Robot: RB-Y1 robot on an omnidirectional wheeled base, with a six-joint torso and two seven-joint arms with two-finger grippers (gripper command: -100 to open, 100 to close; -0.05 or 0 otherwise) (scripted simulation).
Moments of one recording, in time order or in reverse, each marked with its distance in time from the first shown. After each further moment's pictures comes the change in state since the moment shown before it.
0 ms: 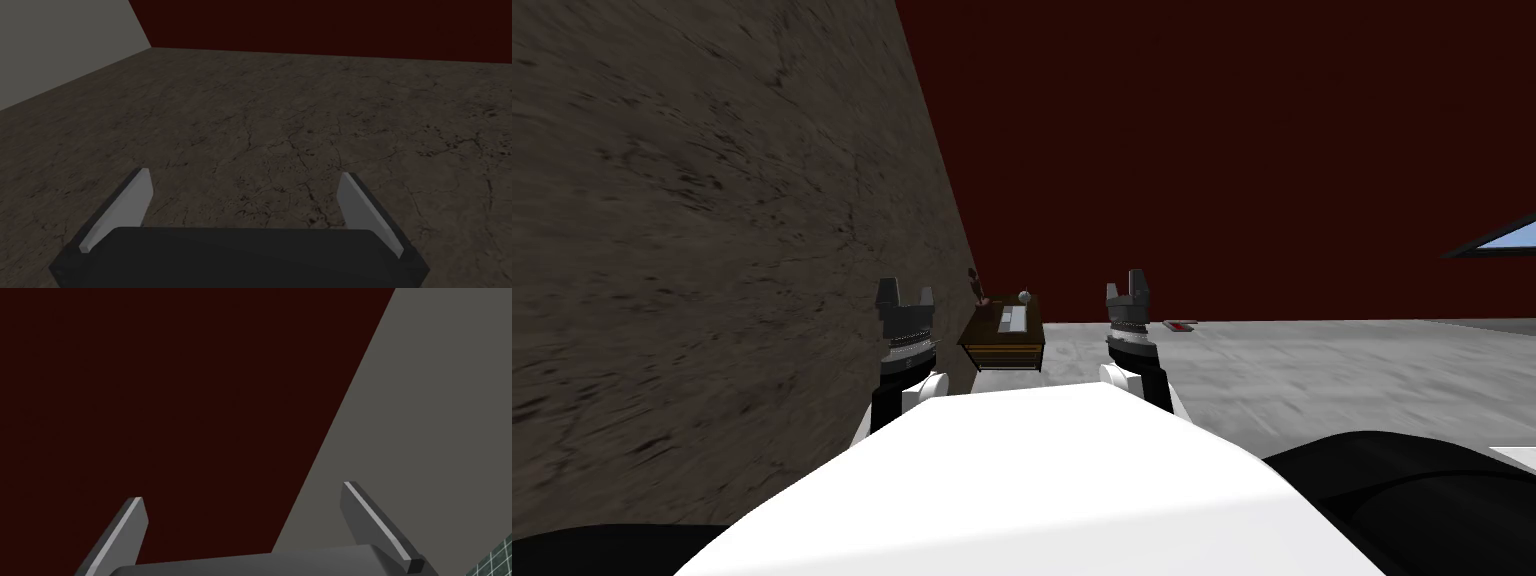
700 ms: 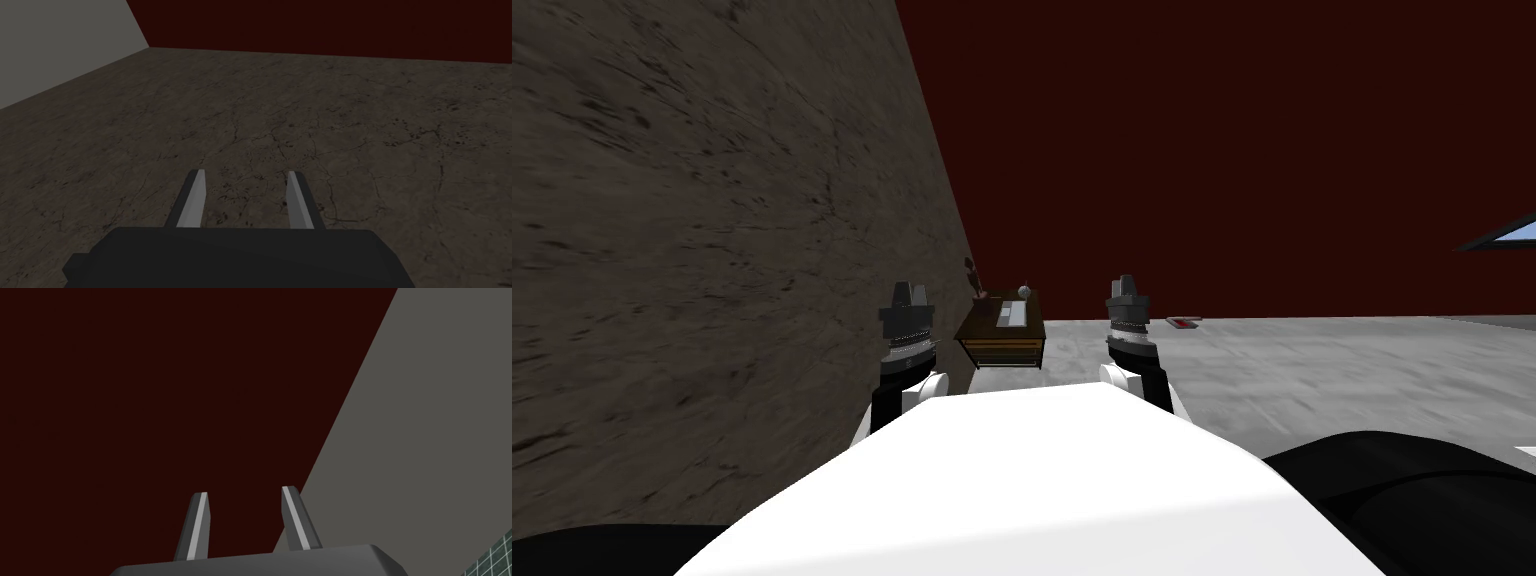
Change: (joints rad) left arm 0.000 0.000 0.000 0.000 0.000 0.000 0.000; right arm 0.000 0.000 0.000 0.000 0.000 0.000 0.000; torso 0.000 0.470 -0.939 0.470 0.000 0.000
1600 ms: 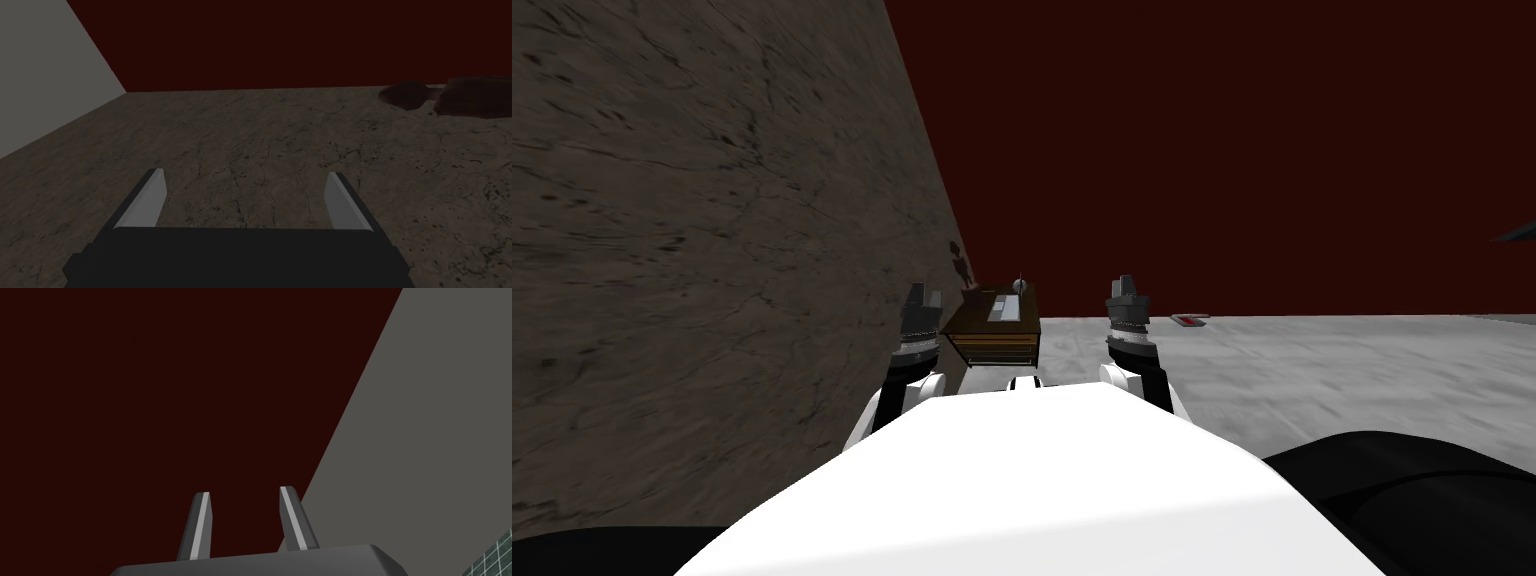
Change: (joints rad) left arm -0.028 0.104 0.015 0.073 -0.022 0.060 -0.022; right arm 0.000 0.000 0.000 0.000 0.000 0.000 0.000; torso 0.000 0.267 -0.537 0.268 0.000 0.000
